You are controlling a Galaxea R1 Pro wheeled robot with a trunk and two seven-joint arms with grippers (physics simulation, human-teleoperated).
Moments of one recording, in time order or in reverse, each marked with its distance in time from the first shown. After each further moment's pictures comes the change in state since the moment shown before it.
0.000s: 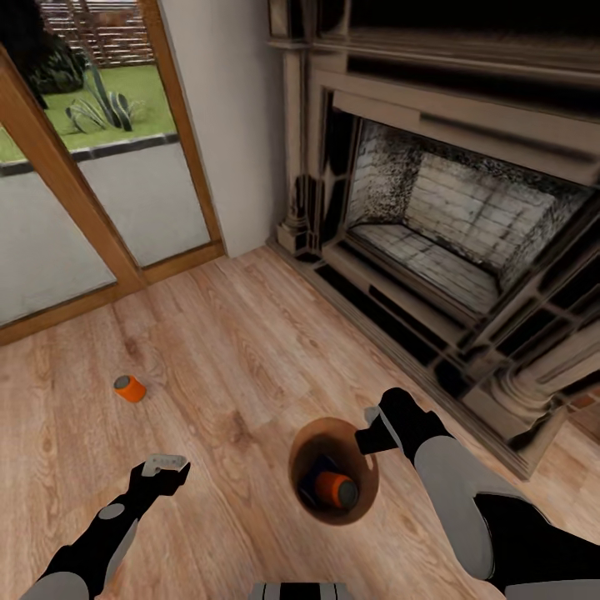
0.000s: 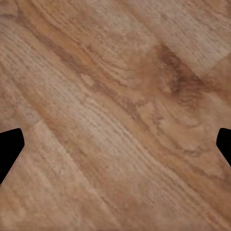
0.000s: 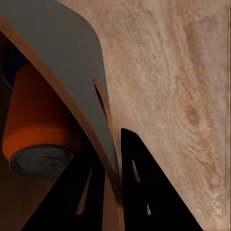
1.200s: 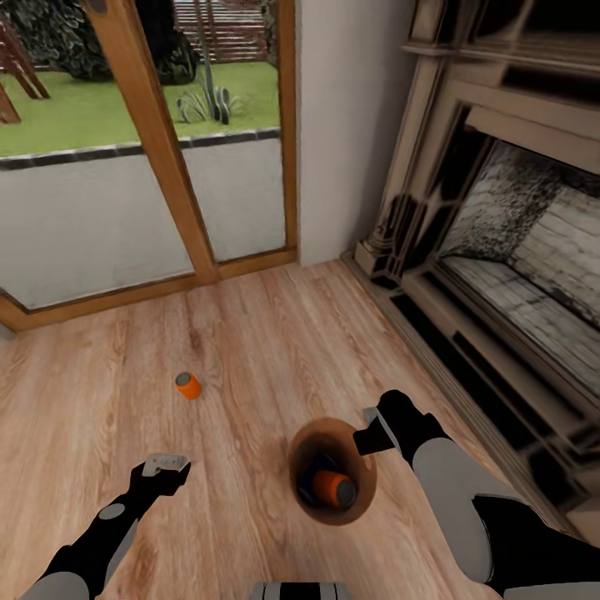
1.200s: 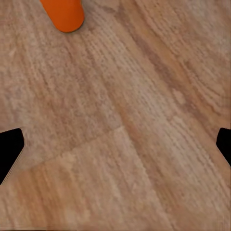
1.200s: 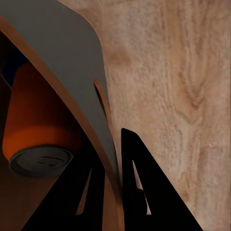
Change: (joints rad) left arm 0.000 -0.001 0.000 0.000 -0.002 0.000 0.000; right arm 0.007 0.007 0.001 0.003 0.001 -0.035 -0.009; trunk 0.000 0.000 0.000
